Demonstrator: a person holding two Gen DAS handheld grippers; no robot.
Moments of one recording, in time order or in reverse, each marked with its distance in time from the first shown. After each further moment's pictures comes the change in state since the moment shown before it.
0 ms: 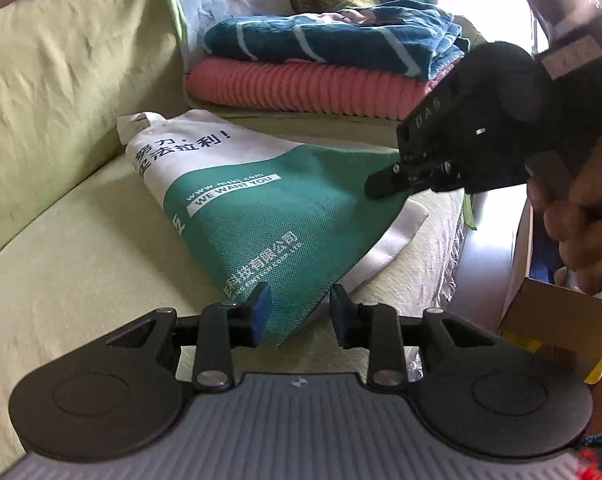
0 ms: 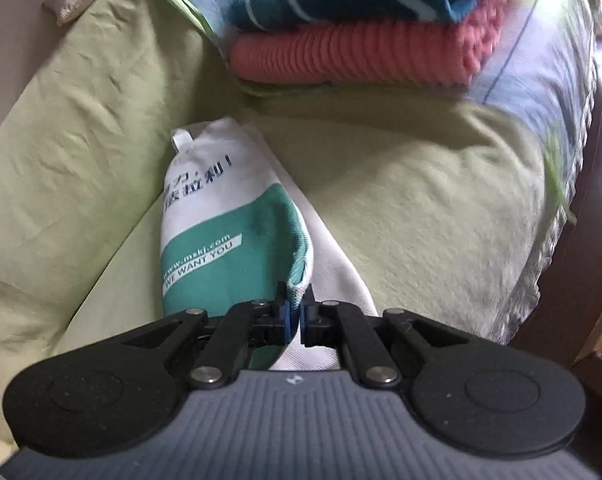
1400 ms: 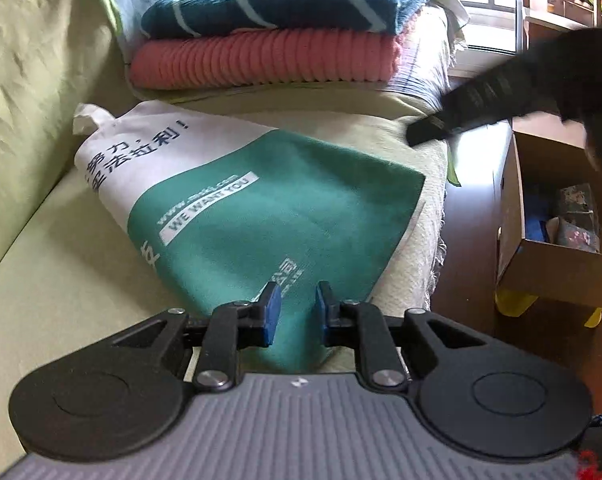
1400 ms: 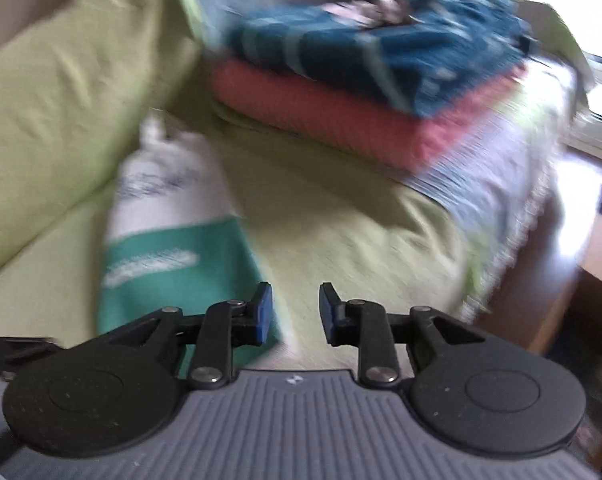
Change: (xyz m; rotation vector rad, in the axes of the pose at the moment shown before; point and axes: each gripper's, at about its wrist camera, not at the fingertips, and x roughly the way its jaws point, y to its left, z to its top) left arm 0.039 0.001 0.025 0.168 0.138 -0.087; right arm -0.023 0.012 0.009 -0.258 -0.061 -0.121
